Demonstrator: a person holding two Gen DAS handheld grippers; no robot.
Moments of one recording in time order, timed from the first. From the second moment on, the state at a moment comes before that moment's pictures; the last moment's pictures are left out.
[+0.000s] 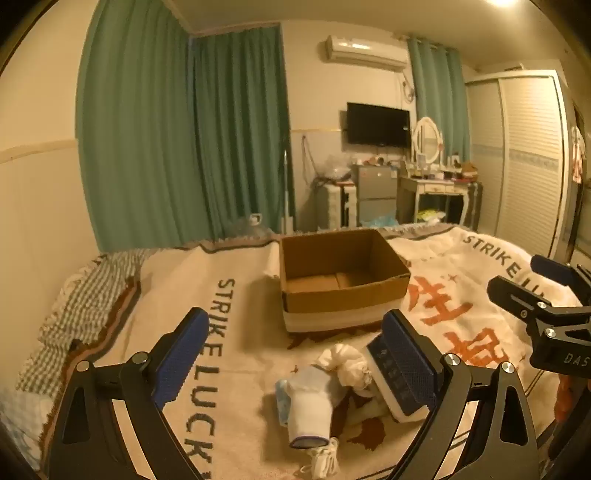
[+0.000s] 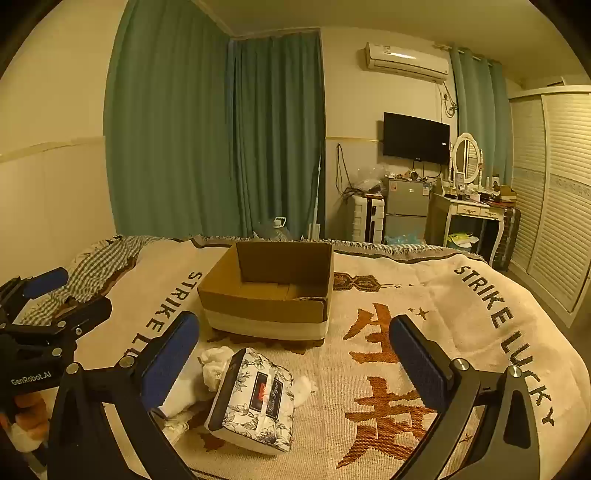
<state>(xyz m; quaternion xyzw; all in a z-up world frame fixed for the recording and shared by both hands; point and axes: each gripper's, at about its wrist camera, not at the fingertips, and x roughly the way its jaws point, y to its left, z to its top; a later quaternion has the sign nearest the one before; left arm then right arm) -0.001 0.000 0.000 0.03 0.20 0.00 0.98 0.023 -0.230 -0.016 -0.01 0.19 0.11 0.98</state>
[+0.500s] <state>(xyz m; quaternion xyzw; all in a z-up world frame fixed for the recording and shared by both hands) 0.004 0.006 -0.003 0.01 0.21 -0.01 0.98 0.024 -0.230 -0.015 -0.01 0.19 0.11 0.98</state>
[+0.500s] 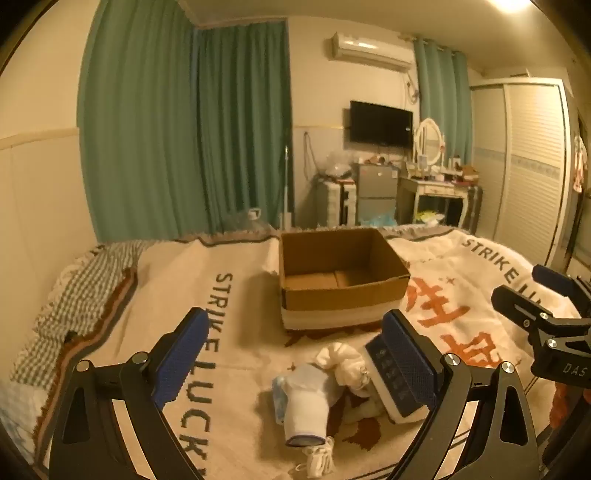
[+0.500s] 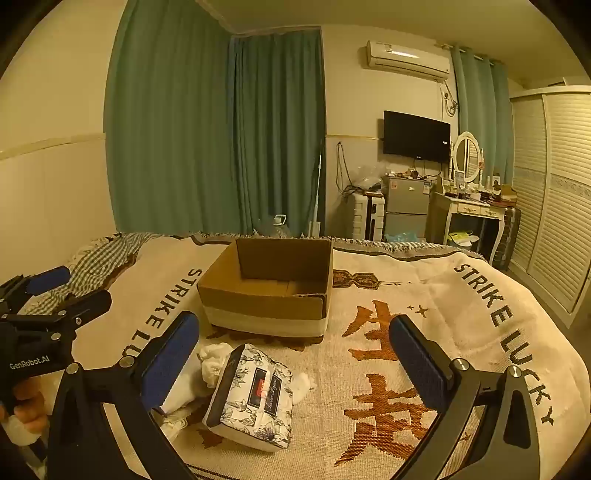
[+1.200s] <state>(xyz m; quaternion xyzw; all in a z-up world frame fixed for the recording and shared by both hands) 0.002 0.010 -0.003 0.02 0.21 0.00 0.98 0.026 -0.232 -0.018 0.00 0.20 0.11 0.97</state>
